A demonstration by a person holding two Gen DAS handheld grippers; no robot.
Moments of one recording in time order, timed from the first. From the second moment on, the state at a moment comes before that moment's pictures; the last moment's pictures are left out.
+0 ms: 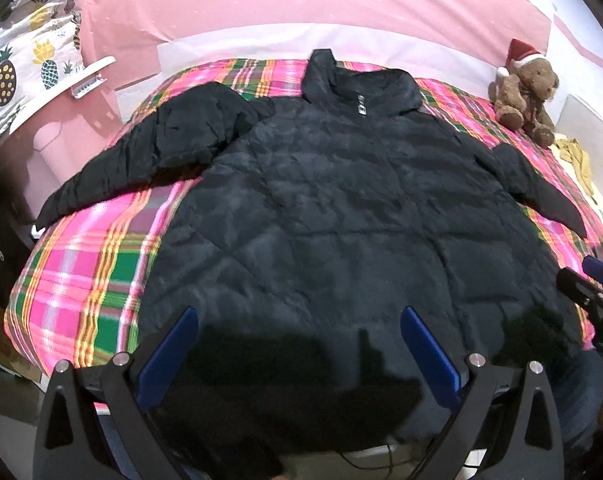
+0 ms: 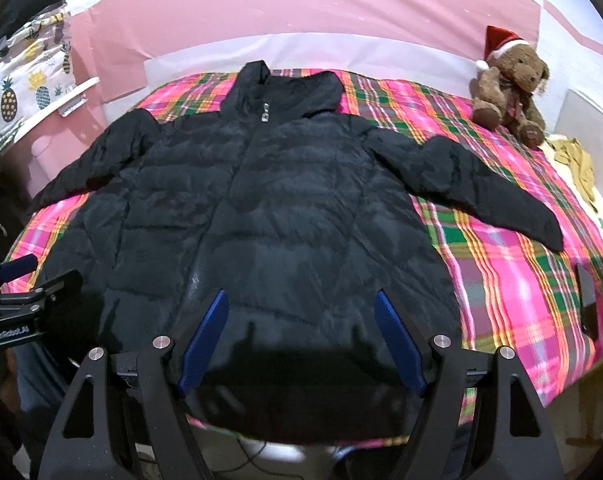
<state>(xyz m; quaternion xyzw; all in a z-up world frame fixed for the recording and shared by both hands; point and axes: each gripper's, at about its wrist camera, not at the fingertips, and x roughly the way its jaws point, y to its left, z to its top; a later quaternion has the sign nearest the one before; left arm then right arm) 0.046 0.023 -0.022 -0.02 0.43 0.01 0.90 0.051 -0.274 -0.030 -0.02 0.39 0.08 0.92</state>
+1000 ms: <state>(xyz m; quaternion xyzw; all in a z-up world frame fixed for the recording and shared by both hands) 0.191 0.310 -0.105 -0.18 0.42 0.23 0.86 0.244 -0.130 -0.059 -0.11 0.40 0.19 0.89</state>
